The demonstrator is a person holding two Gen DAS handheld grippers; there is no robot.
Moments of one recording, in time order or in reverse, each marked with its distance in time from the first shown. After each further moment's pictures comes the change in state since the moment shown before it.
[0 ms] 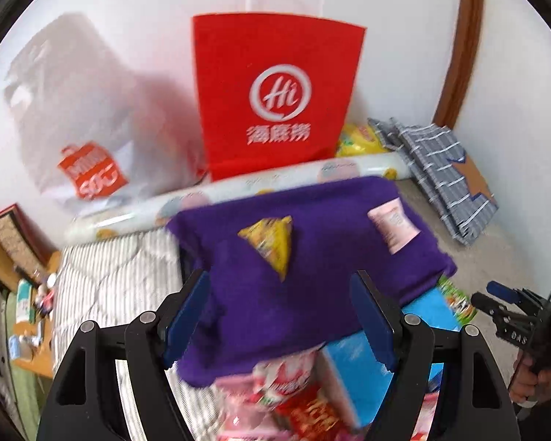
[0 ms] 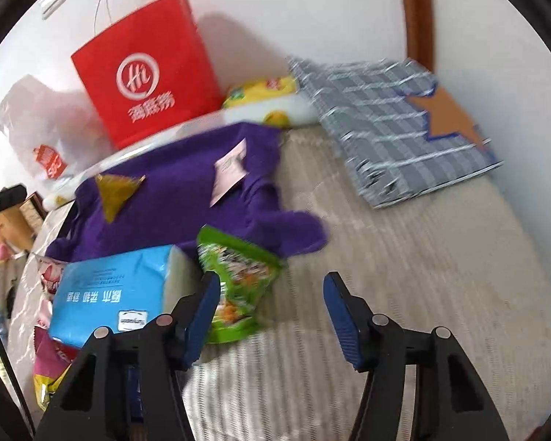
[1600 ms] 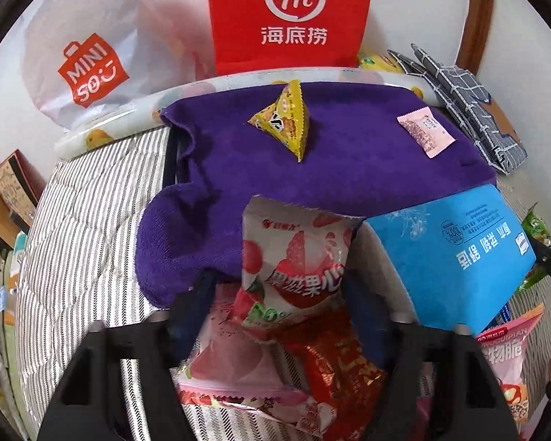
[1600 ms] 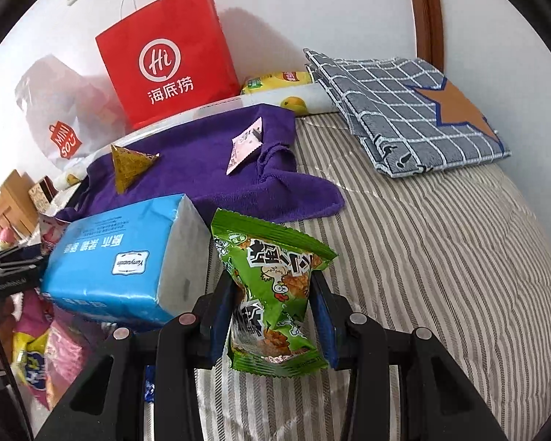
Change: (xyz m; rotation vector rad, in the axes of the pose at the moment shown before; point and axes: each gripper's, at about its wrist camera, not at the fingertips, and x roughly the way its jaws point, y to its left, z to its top) left arm 0.058 -0.003 -0.096 -0.014 0.107 0.043; right arm 0.003 0.008 -0.042 -0.056 -0.062 0.005
